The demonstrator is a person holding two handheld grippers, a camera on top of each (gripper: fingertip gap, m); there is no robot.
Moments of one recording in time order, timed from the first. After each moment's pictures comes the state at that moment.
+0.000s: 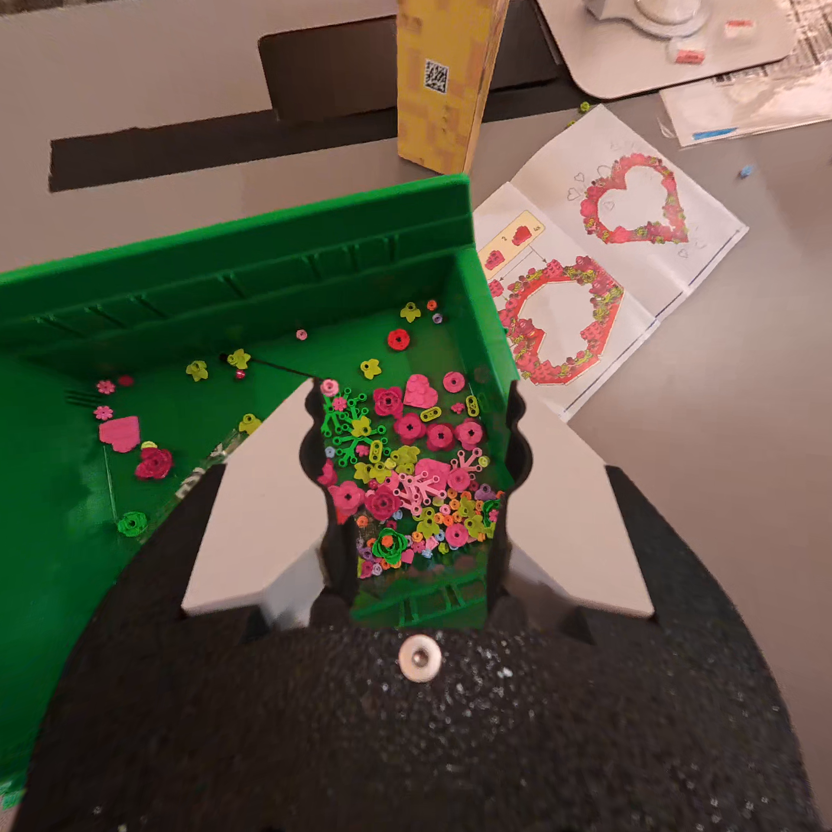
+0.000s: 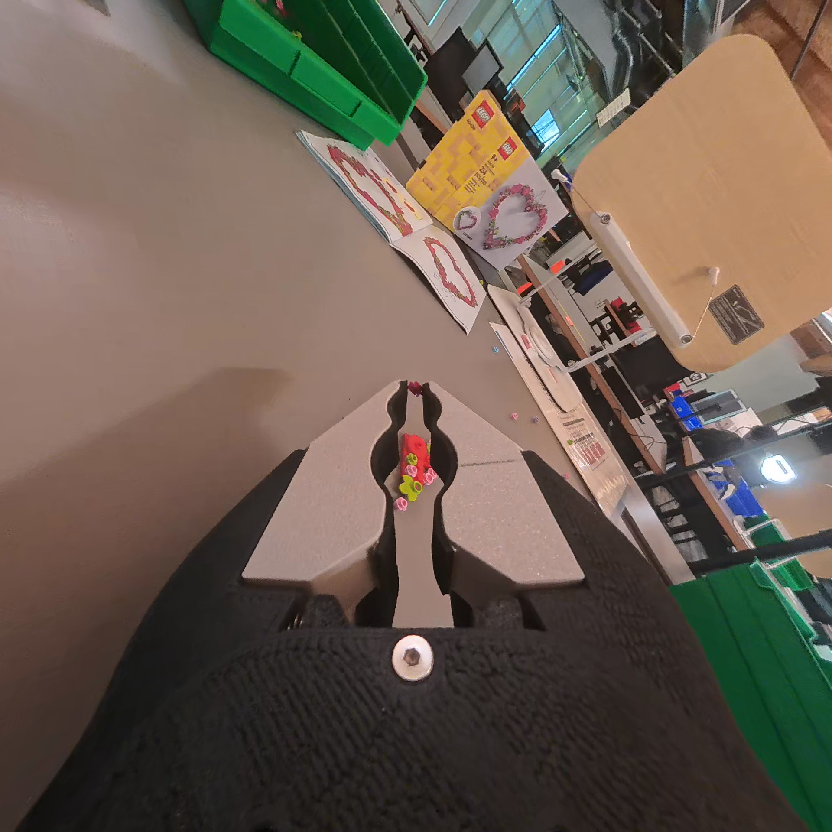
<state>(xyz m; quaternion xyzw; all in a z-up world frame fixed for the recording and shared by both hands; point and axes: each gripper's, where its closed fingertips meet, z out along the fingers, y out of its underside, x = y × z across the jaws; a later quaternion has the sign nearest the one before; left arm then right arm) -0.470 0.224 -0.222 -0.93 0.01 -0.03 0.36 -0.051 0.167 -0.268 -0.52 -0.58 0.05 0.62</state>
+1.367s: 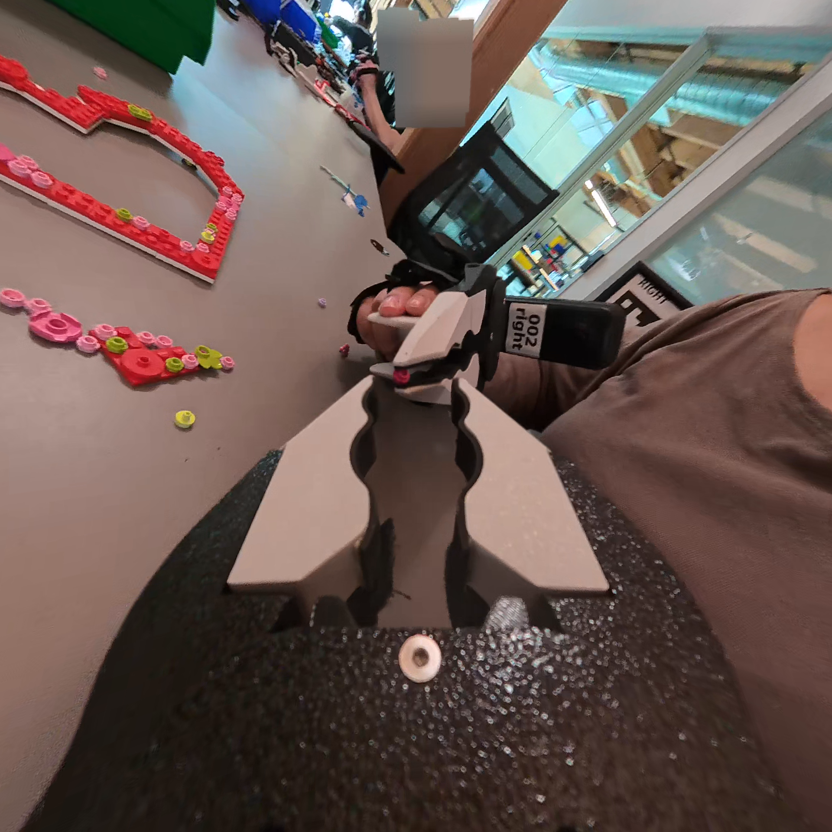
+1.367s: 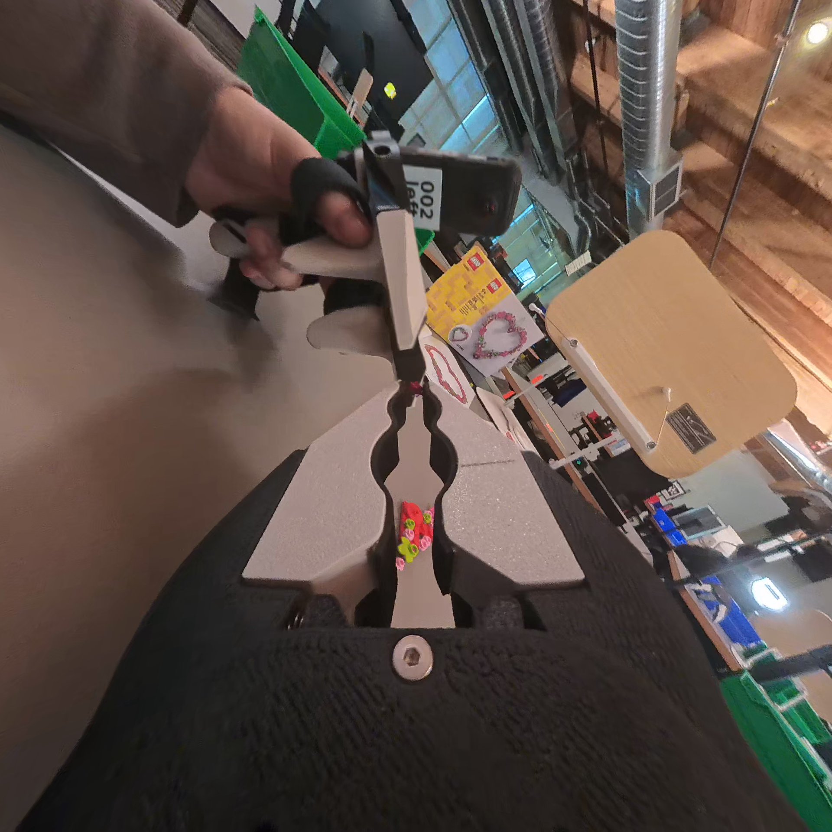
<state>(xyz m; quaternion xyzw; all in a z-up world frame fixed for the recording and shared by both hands) -0.046 0.121 -0.238 -0.67 0.32 -0.62 0.26 -0.057 0.129 -0.238 -0.40 -0.59 0.10 0.69</state>
